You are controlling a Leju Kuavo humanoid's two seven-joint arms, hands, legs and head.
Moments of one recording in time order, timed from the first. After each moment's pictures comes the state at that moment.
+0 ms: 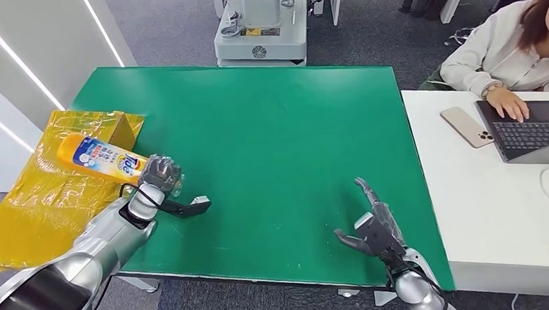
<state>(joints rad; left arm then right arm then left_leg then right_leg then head) -0.80 0.18 -0.82 -0.41 -1.54 0.23 0.25 -0.28 -0.17 0.50 -1.06 0.22 -0.20 -0.40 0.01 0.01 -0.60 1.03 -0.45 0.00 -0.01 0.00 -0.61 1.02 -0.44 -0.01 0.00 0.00</state>
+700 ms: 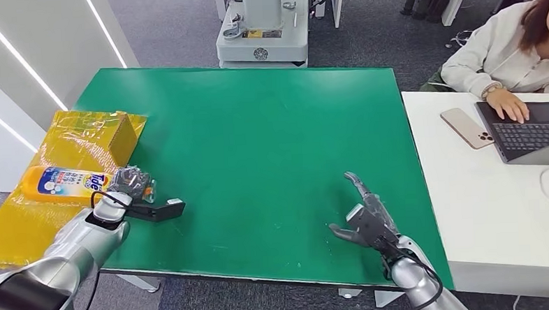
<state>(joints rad) -0.77 0.25 -0.68 -0.34 -1.36 0.25 0.08 -0.38 -0.16 0.56 -0.95 0.20 -0.15 -0.42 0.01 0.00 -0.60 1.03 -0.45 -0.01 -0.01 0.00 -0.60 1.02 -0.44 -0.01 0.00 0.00</state>
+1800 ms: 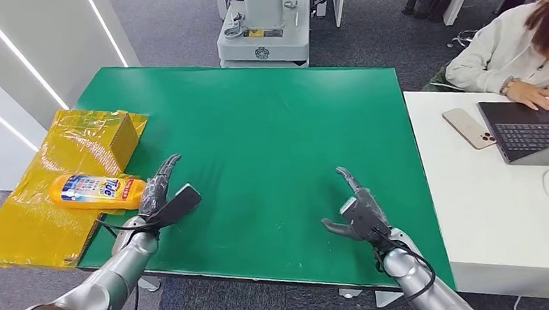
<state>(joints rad) -0.59 0.06 -0.24 -0.42 -0.49 0.52 -0.67 -0.47 -0.13 0.66 -0.83 0.07 -0.17 -0.49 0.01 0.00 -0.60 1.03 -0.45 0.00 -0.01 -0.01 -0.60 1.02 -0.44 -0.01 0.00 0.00</state>
